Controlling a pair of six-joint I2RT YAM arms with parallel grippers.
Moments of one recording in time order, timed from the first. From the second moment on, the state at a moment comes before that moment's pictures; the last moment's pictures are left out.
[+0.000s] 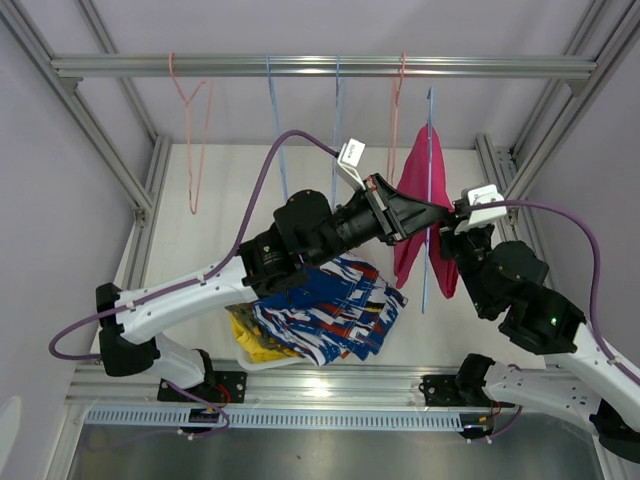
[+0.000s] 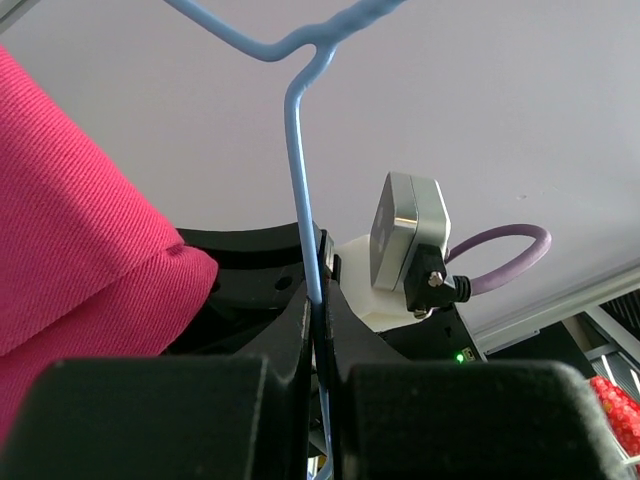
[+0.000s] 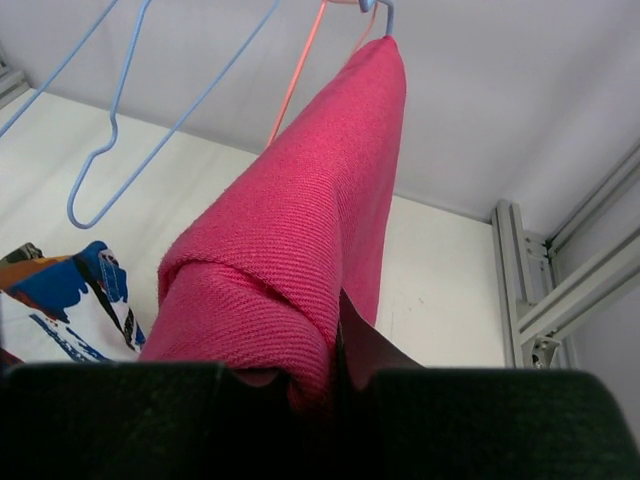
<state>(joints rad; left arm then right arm) -1.20 1.45 1.55 0.11 -0.08 -1.05 1.00 0.73 1.11 -0.35 0.75 -0.16</state>
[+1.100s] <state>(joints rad) -1.14 1.46 1.27 0.06 0.00 -0.96 0.99 0.68 1.26 -0.50 0.77 -0.12</state>
